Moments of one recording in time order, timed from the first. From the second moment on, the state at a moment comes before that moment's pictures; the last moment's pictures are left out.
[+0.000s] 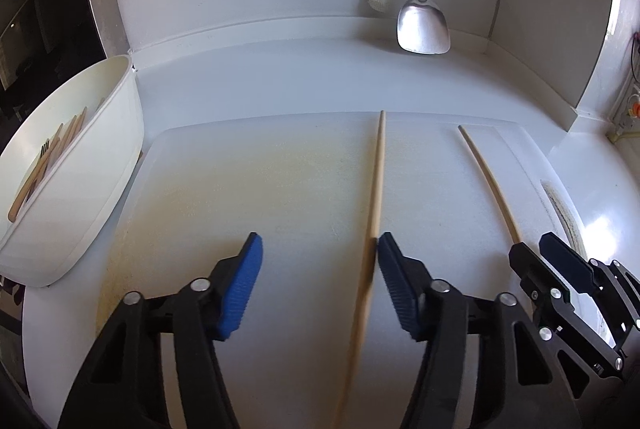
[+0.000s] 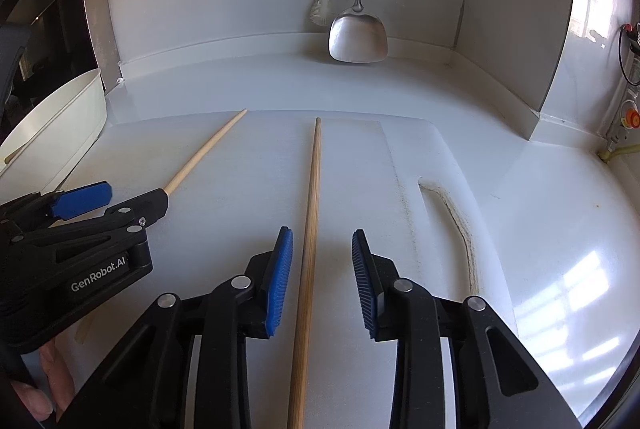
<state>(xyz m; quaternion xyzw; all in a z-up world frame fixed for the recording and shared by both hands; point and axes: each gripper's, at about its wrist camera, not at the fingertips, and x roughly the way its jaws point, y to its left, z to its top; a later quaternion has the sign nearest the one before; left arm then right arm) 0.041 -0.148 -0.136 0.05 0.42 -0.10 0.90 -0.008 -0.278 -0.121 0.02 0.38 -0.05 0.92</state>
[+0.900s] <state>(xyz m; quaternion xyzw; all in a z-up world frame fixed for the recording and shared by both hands) 0.019 -0.102 -0.060 -0.05 0.45 -0.13 0.89 -0.016 -0.267 -0.054 0.08 0.36 0.02 0.93</state>
